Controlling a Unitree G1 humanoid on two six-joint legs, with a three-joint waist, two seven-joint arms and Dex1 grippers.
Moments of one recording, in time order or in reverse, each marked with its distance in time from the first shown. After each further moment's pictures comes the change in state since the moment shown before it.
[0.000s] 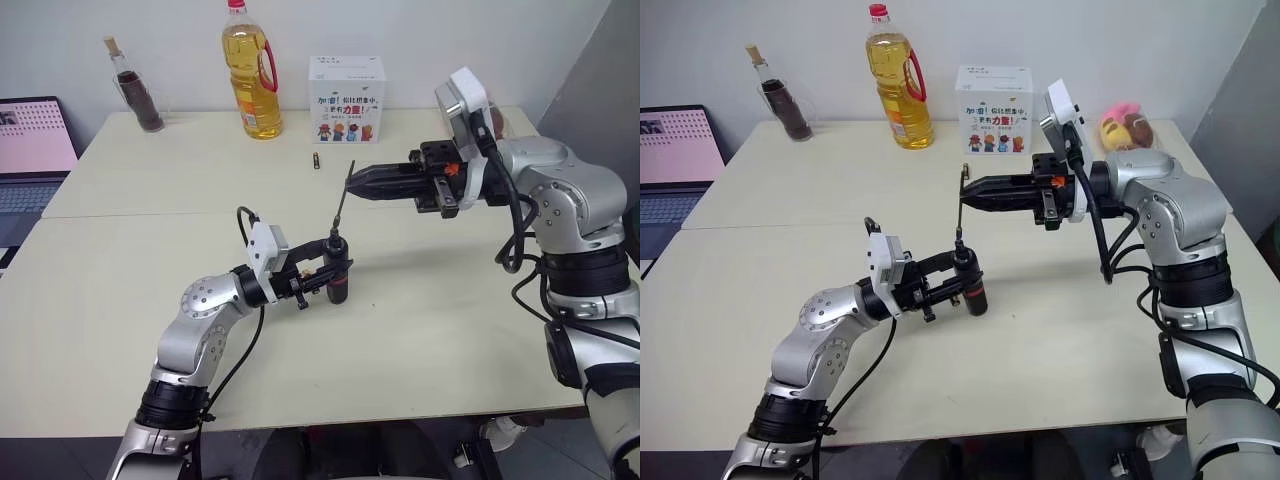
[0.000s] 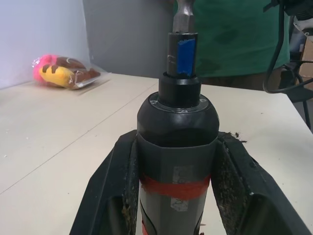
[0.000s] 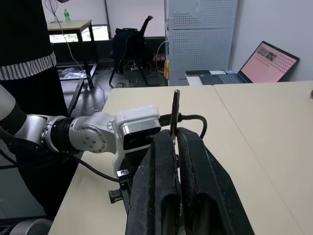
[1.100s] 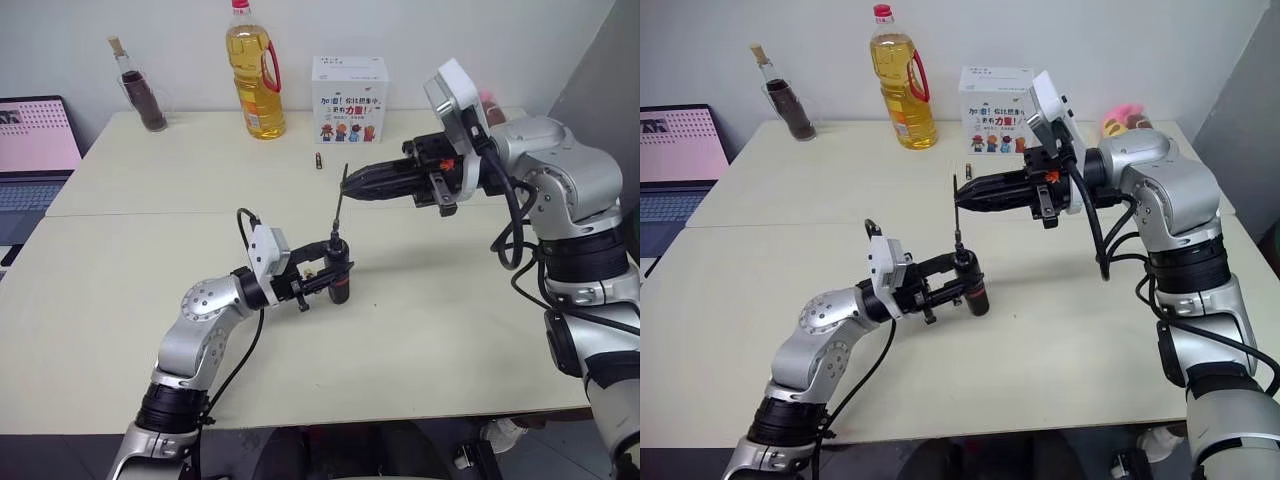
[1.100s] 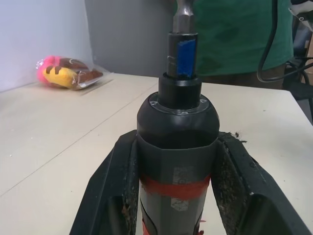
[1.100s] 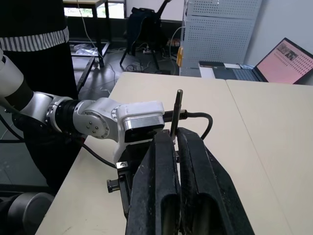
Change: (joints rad) left arm -0.003 0.000 -0.018 -0.003 0.031 -0.017 0.003; right arm -0.067 -0.003 0.047 0.045 -0.077 -0.066 0.092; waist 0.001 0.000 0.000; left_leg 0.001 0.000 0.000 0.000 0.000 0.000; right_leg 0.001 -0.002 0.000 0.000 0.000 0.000
